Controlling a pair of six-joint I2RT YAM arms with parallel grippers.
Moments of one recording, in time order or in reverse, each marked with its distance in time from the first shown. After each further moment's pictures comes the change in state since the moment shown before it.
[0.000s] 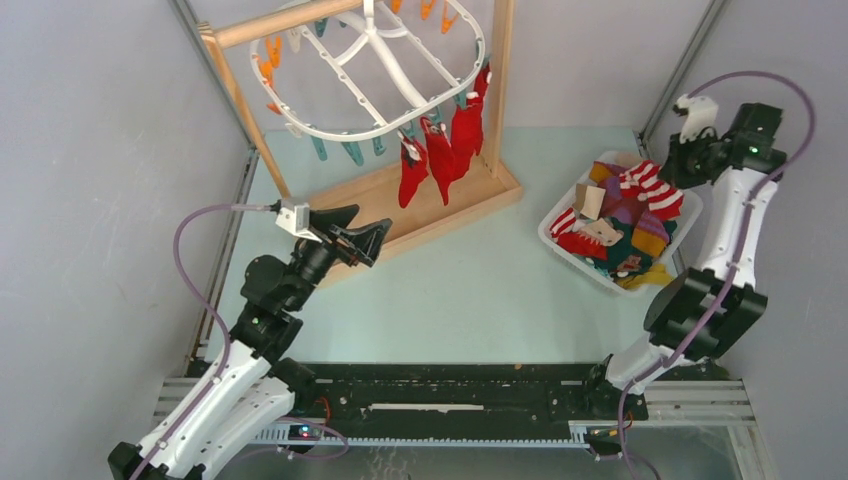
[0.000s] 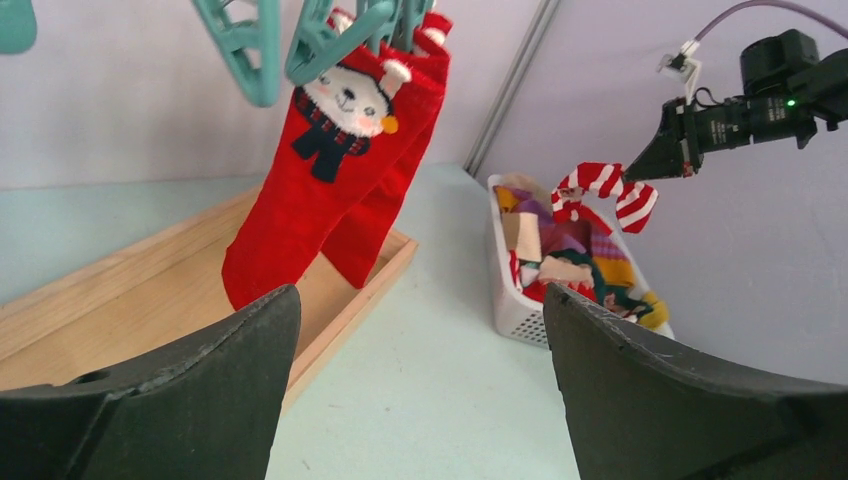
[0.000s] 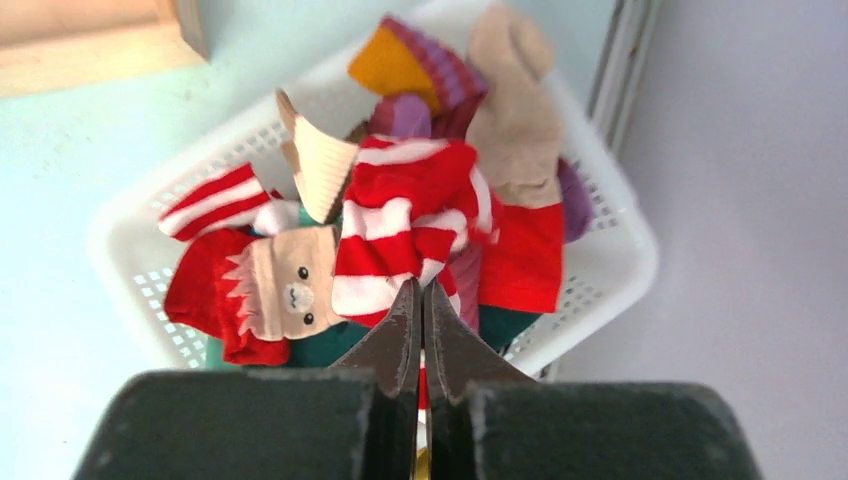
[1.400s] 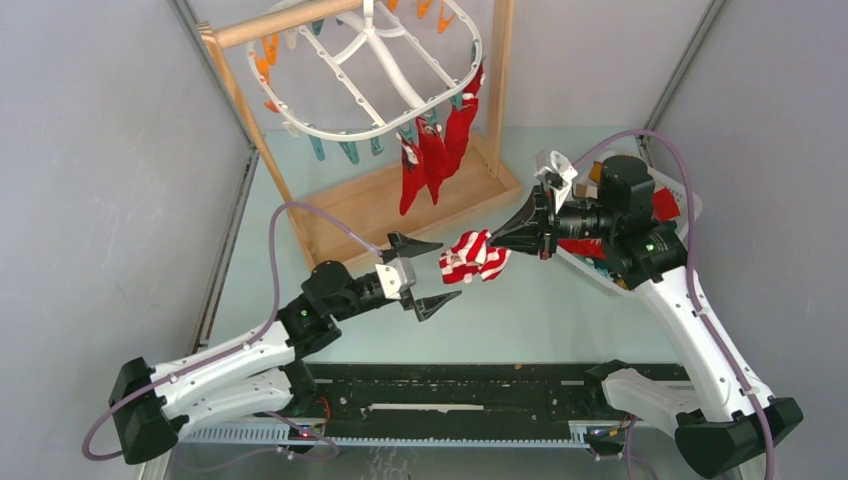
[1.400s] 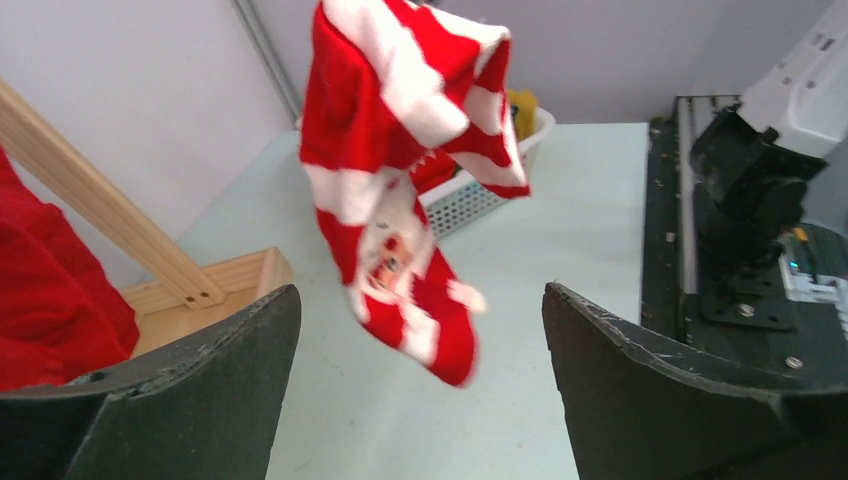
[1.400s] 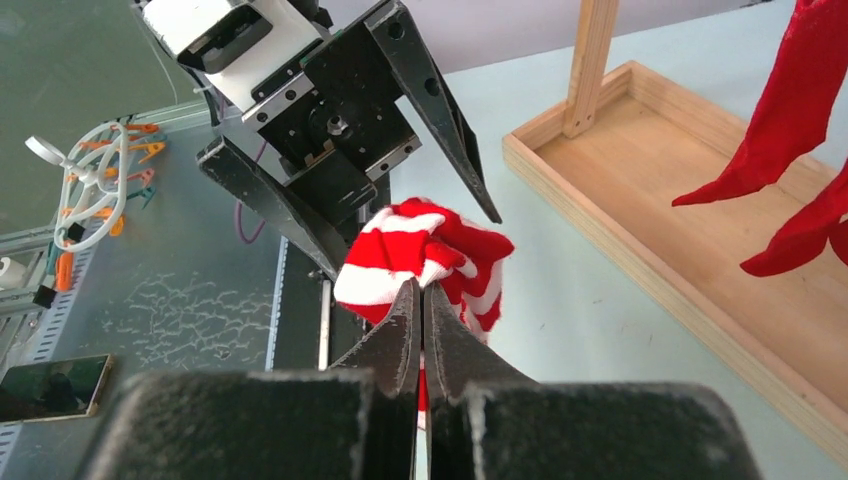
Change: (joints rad) left arm -0.431 0.227 -0.008 0.121 0.201 0.592; right arm 0.835 -0.615 -0.536 0.536 -0.629 0.533
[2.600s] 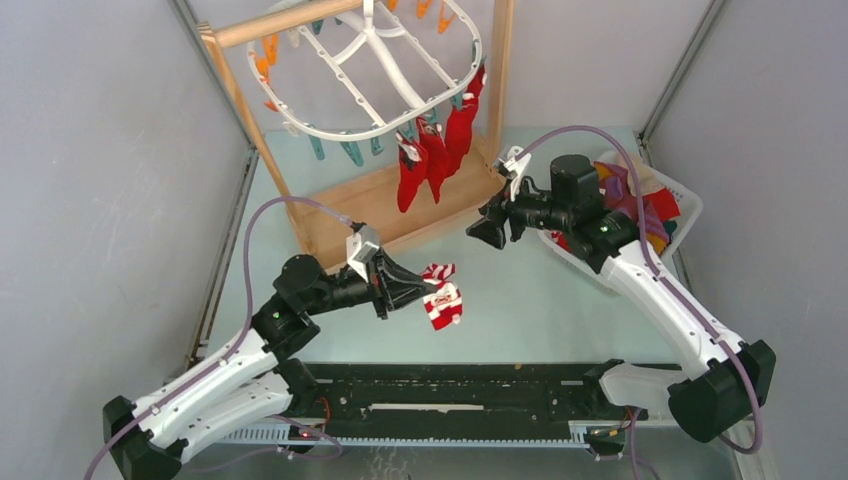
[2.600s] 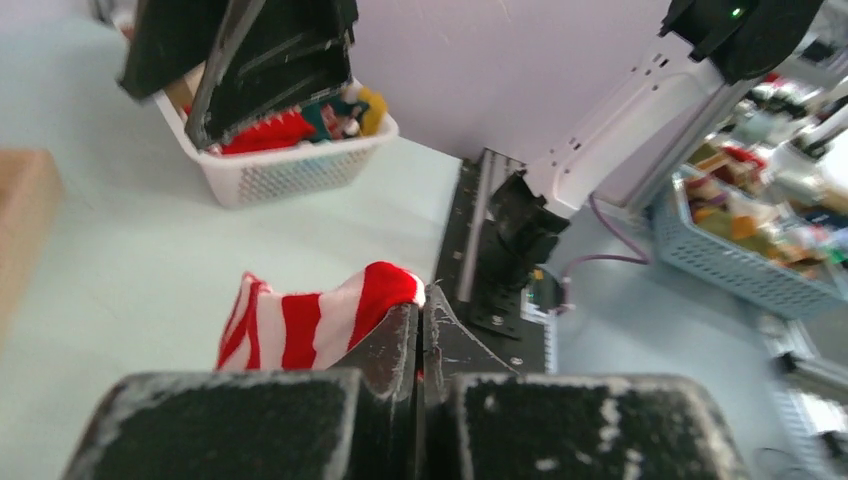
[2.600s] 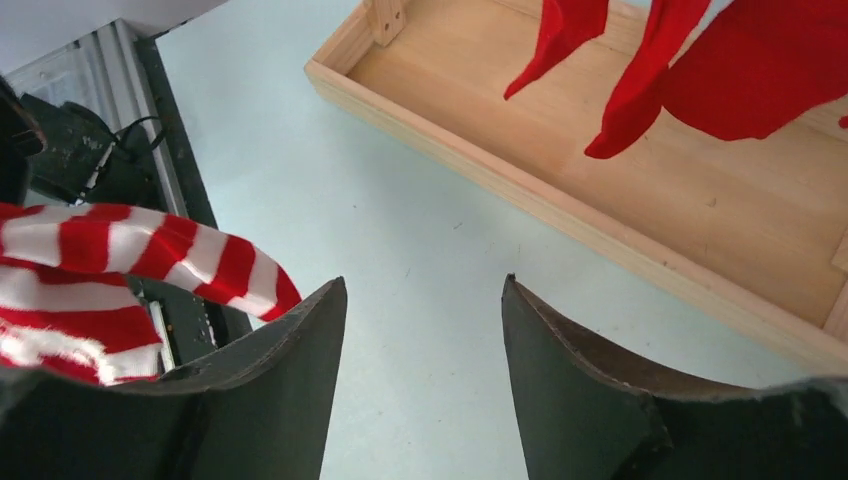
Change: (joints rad) left arm 0.135 -0.119 0.042 -0.164 0.255 -0.523; right arm 0.119 0.160 -0.039 0.053 0.510 -0.044
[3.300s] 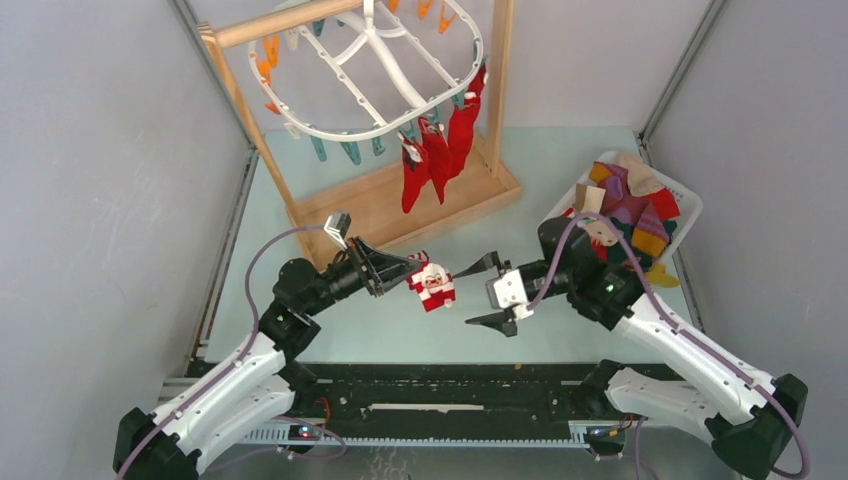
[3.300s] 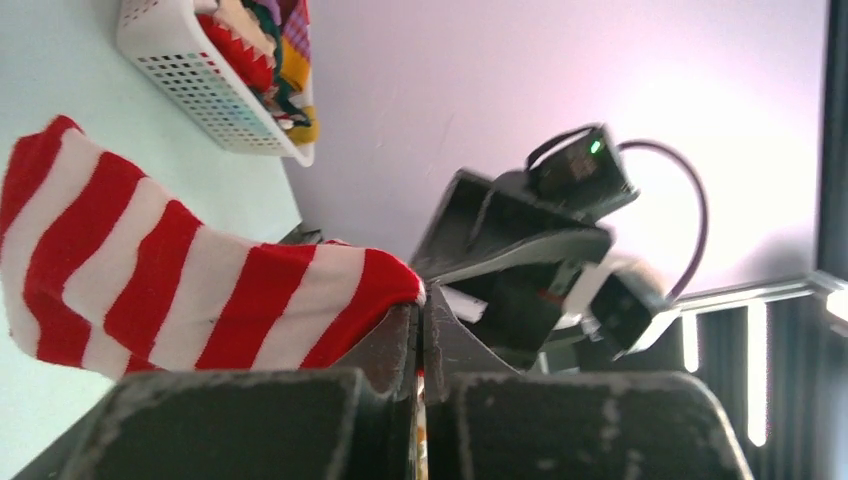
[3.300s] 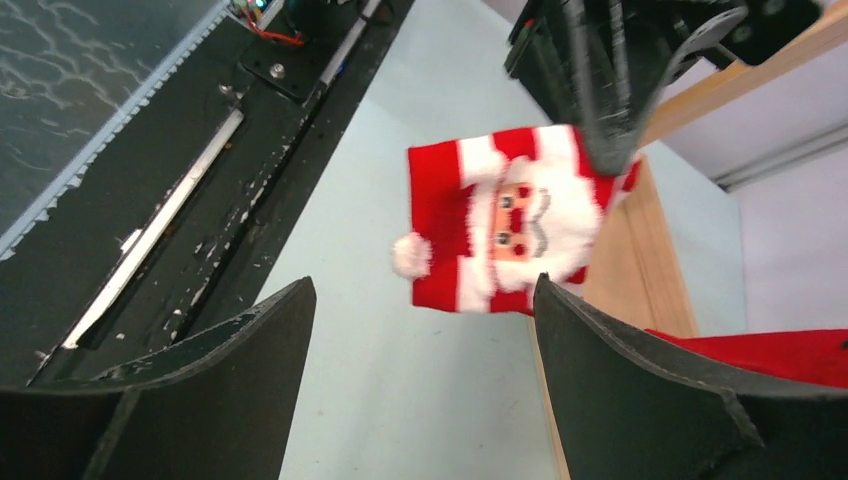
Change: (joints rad) left arm 0.215 -0.017 -0.185 0.143 -0.090 -1.035; right arm 0.215 -0.241 -0.218 -0.125 -0.371 -0.861
